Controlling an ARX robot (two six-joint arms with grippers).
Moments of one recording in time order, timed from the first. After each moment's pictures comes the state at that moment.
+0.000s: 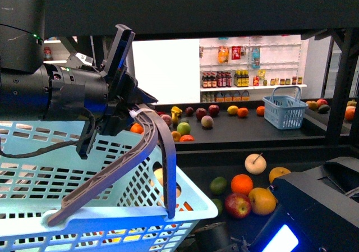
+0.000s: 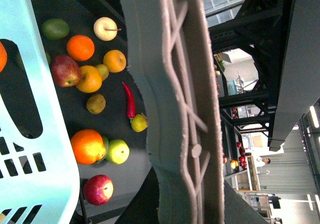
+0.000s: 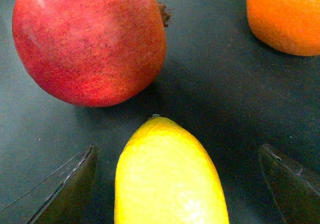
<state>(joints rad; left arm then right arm) -0.27 1.77 1.14 0.40 0.47 -1.01 0.38 2.99 1.85 0.53 -0.19 -0.27</state>
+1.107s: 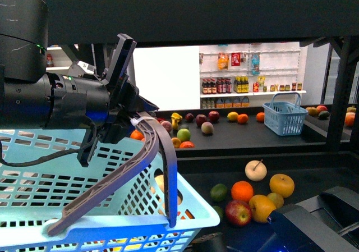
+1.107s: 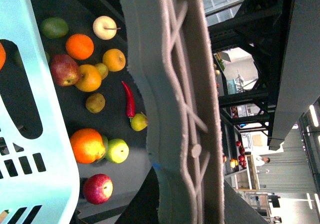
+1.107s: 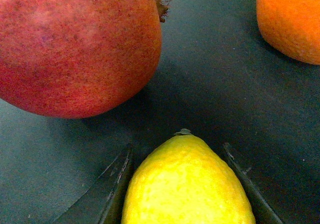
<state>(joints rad) -0.27 1.77 1.14 0.40 0.47 -1.01 0.37 3.09 2.01 0.49 -0.18 -0.31</state>
